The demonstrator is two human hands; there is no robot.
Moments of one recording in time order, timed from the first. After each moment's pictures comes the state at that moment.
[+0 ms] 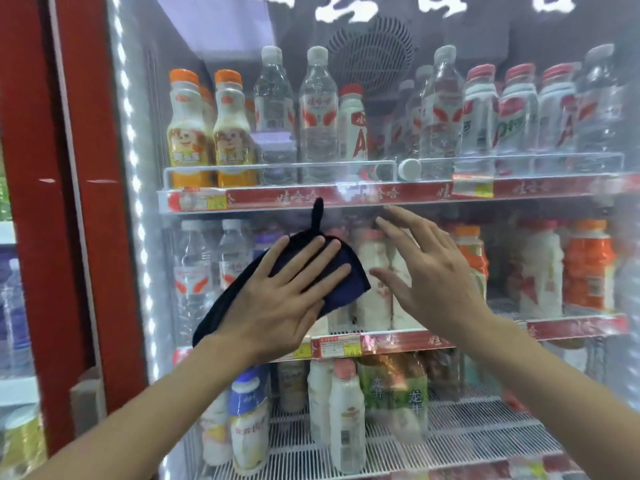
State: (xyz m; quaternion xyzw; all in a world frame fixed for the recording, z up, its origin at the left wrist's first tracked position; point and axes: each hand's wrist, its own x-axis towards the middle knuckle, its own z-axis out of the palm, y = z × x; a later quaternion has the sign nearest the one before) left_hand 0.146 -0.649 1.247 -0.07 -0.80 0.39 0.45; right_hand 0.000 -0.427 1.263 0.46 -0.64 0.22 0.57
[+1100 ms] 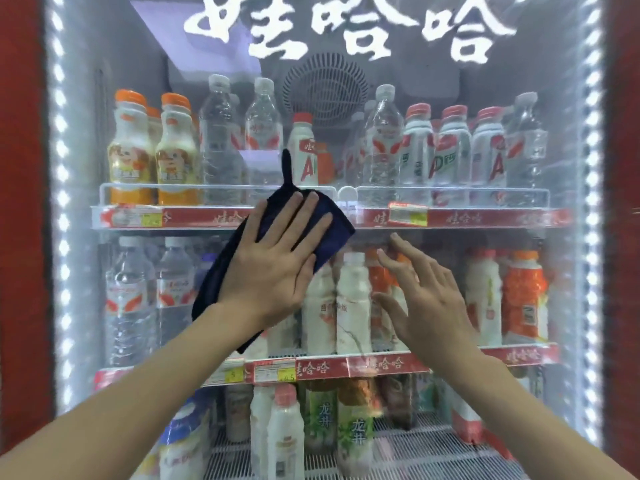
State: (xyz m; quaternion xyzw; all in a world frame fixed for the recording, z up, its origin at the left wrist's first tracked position) left_hand 0.076 -0.574 1.304 0.02 -0.76 0.33 0.55; right_hand -0.059 -0.355 1.249 0.43 -0.64 0.24 0.58
